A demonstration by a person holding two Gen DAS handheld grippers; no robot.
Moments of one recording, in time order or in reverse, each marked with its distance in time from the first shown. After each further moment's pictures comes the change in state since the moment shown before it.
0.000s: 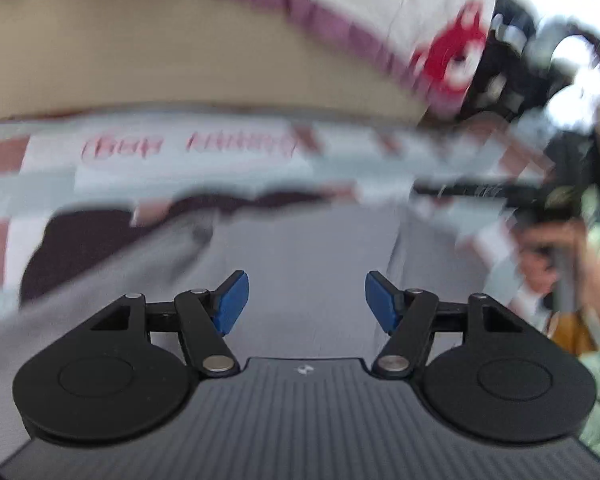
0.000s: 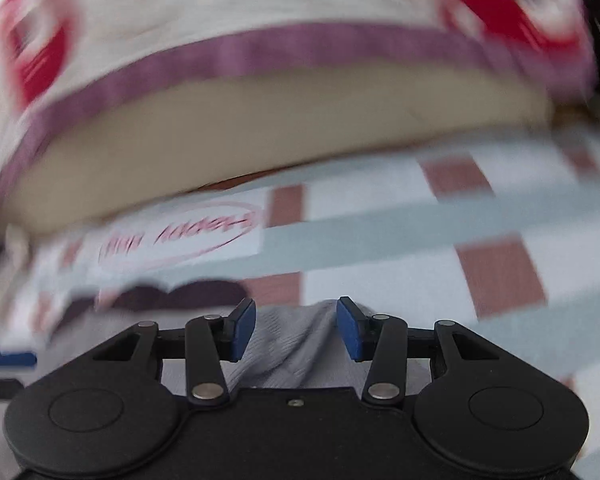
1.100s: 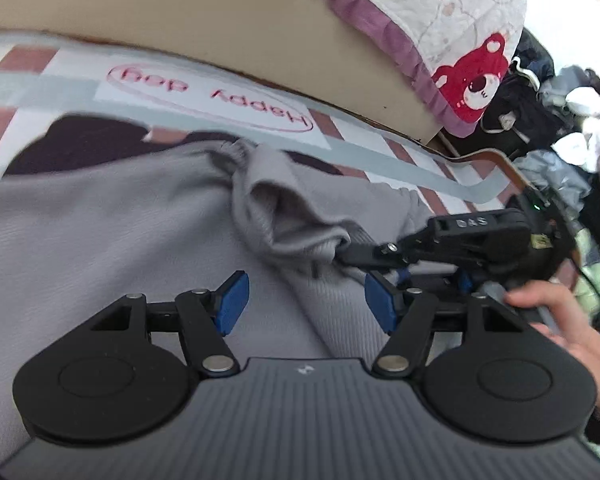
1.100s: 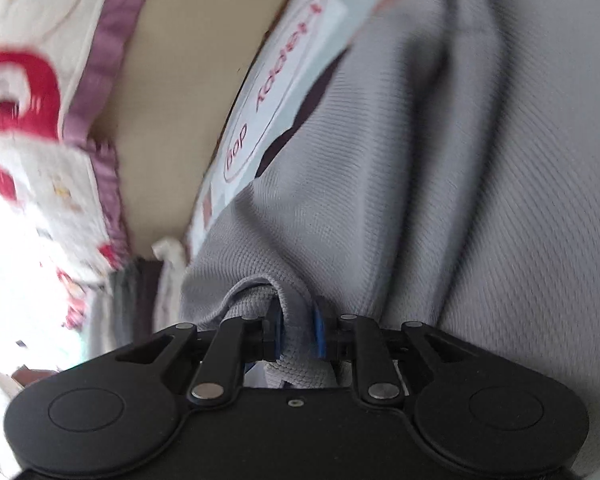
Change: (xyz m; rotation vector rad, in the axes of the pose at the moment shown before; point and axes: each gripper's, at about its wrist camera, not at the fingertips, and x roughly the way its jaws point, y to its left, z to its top) left arm 0.020 0.011 -0.043 -0.138 -0.127 -0.086; right arm 0.079 0.005 -0.097 0.838 0.318 0.623
